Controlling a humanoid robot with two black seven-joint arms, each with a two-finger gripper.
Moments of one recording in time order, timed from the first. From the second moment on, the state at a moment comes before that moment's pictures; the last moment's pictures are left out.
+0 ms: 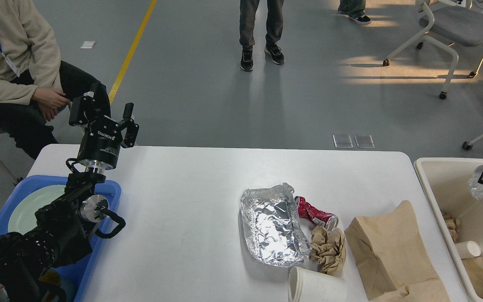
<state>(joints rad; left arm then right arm) -0.81 0.10 -0.46 -0.19 -0.01 -0.53 -0.91 0.88 -0.61 -1.02 0.26 -0.17 0.04 0.41</state>
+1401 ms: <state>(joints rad) -0.81 0.10 -0.46 -0.19 -0.01 -0.53 -0.91 2.01 -0.20 -1.49 0.77 -0.19 0.74 0.41</state>
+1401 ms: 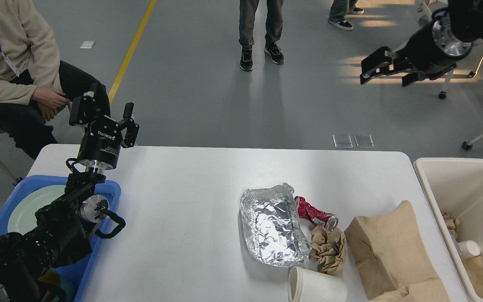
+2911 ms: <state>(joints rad) -0.81 0.10 -0.46 -0.19 -0.01 -0.53 -0.91 1.35 0.15 -1.40 0.61 -0.16 0.39 0.41</state>
